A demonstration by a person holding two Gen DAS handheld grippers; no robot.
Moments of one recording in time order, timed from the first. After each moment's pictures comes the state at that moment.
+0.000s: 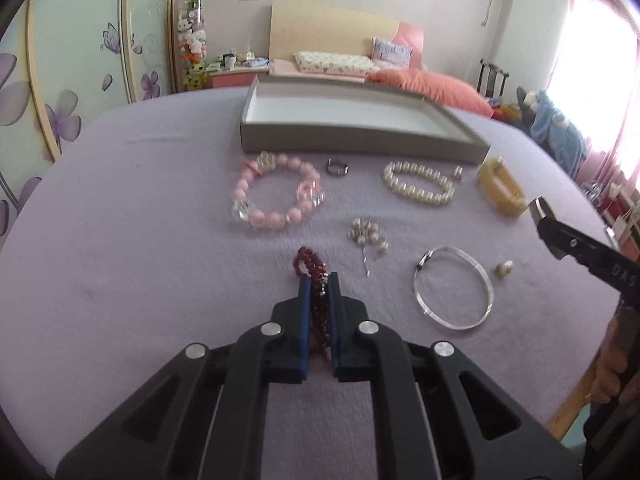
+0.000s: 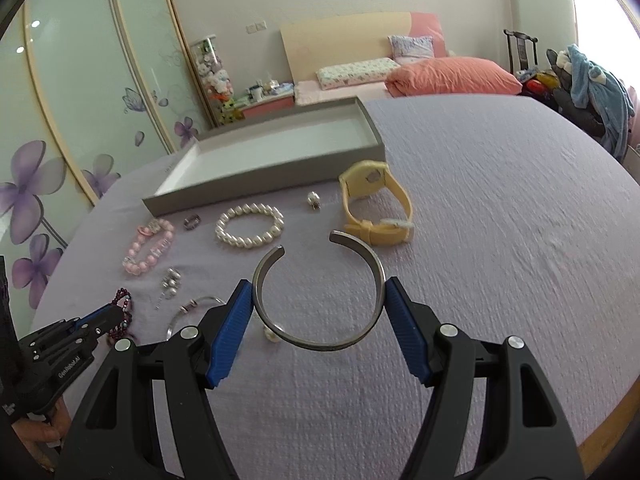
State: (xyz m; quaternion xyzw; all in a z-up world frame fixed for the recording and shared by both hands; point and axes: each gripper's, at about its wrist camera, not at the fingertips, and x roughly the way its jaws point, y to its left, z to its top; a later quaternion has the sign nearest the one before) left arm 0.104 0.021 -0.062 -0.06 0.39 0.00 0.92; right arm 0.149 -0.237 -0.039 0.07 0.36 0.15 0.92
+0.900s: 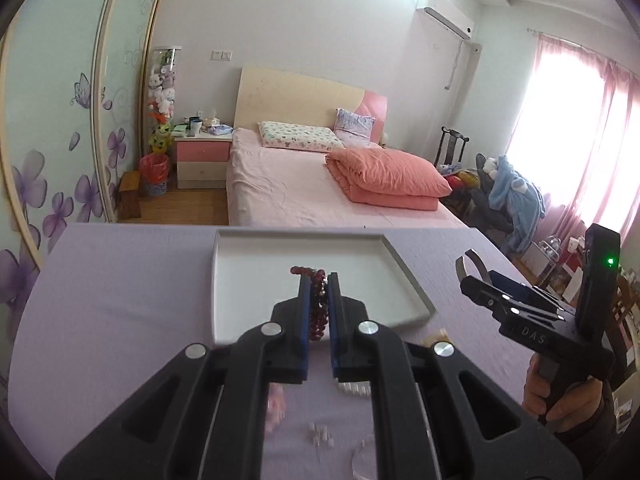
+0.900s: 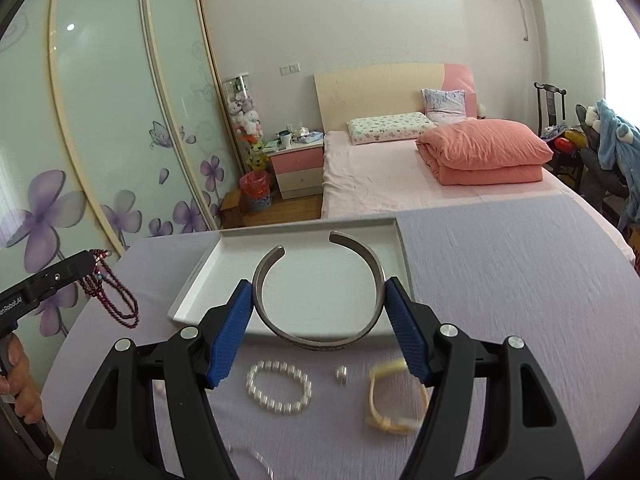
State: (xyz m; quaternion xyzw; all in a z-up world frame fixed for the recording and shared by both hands) left arm 0.220 0.045 0.098 -0.10 0.29 -0.07 0.95; right arm 0.262 -0.208 0.061 0.05 0.29 0.18 0.94
